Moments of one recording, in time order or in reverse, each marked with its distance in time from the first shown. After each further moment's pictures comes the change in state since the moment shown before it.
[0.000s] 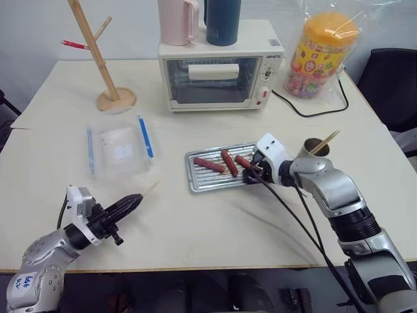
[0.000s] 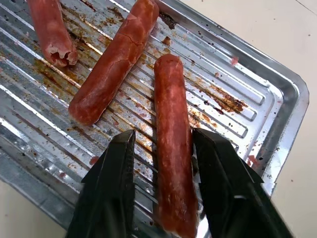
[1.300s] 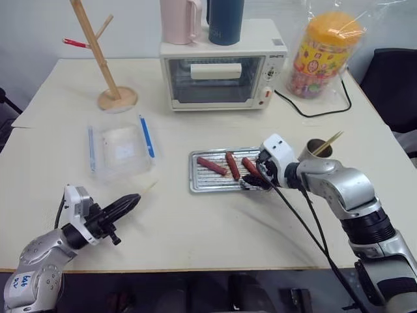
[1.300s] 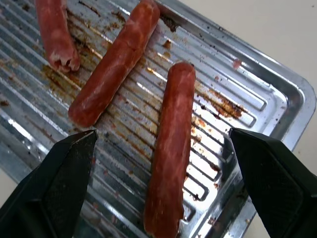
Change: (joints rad) left arm 0.004 0.010 0.010 0.015 0.002 -0.002 -0.005; right arm 0.014 -0.067 -0.021 -0.110 0.163 0.151 -0.074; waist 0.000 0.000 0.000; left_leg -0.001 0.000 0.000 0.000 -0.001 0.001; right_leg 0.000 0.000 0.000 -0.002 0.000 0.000
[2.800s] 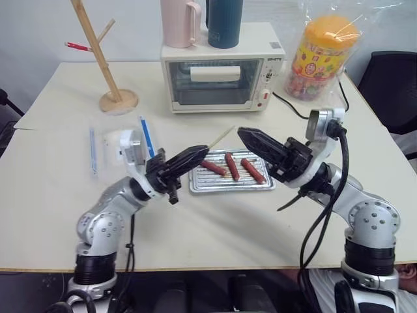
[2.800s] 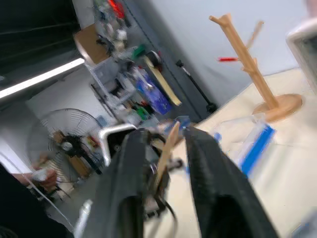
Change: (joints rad) left arm -0.439 -0.148 -0.218 -0.100 -0.188 0.206 0.085; right arm 0.293 0.119 -0.447 -0.300 0.923 -0.176 -0.050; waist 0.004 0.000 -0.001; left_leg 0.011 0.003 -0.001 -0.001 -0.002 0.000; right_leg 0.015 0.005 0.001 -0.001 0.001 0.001
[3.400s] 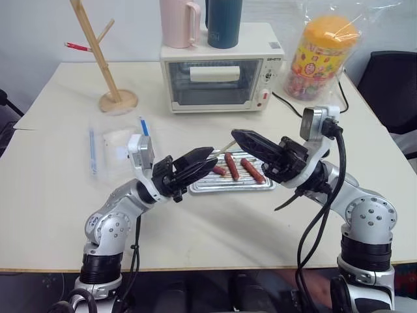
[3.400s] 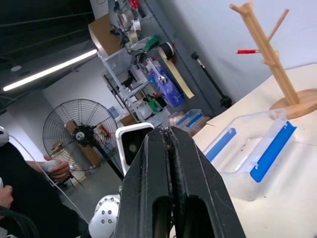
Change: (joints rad) left arm -0.041 -0.140 -0.068 0.014 -0.053 0.030 -0.015; right arm -0.114 0.137 0.012 0.038 0.076 0.059 -0.015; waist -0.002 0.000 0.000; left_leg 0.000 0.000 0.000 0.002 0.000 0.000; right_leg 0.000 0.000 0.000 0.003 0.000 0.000
